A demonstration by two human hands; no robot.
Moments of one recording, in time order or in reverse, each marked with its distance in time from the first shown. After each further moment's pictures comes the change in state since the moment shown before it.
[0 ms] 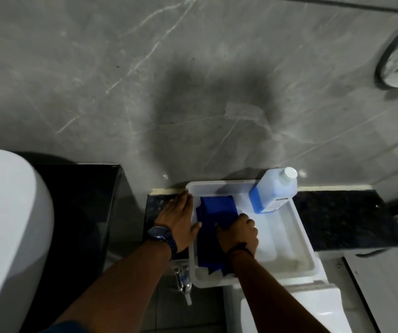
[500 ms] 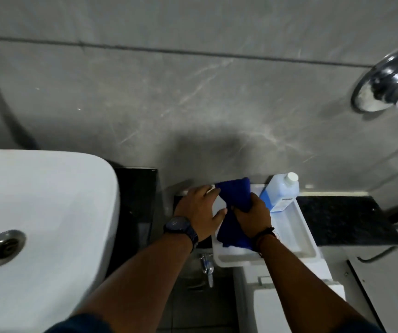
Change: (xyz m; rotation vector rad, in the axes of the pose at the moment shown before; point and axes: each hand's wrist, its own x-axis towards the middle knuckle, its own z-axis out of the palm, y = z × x) left_hand -0.067 0.025 -0.090 -0.102 0.278 0.086; right_hand -0.073 -0.041 -0.080 0.280 0.049 -0.434
